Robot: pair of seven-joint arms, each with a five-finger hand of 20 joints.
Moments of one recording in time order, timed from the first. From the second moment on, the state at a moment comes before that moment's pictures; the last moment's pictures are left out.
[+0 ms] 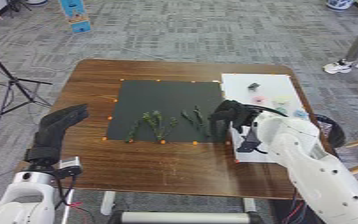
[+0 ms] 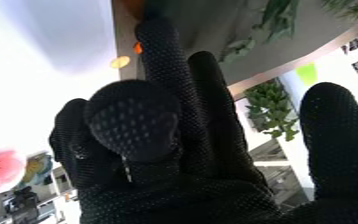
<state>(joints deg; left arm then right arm) 124.3 -53.5 -96.7 -116.5 63.3 16.5 12.0 -80.1 -57.6 68.3 -102.4 -115.8 -28.1 17.1</state>
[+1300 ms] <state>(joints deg) 124.2 -53.5 -96.6 -116.5 63.3 16.5 12.2 -80.0 -56.7 62.5 -106.8 -109.0 -30.8 18.8</state>
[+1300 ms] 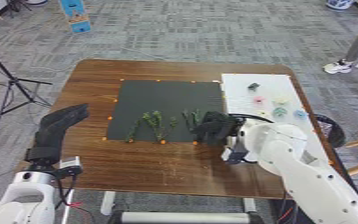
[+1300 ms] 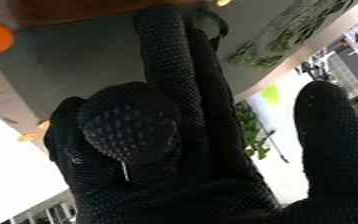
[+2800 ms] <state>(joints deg) 123.1 -53.4 -96.0 -116.5 63.3 16.5 13.0 -86.1 -33.7 72.1 -100.3 -133.8 17.1 0.8</state>
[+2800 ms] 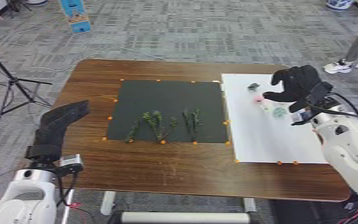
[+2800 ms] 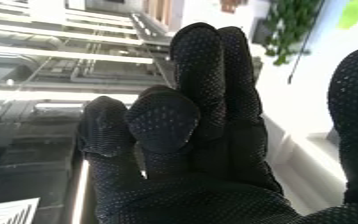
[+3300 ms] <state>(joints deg) 123.1 -53.4 -95.9 -116.5 63.4 16.5 13.2 -75.0 -35.5 66.3 -99.2 -132.6 -9.3 7.4</state>
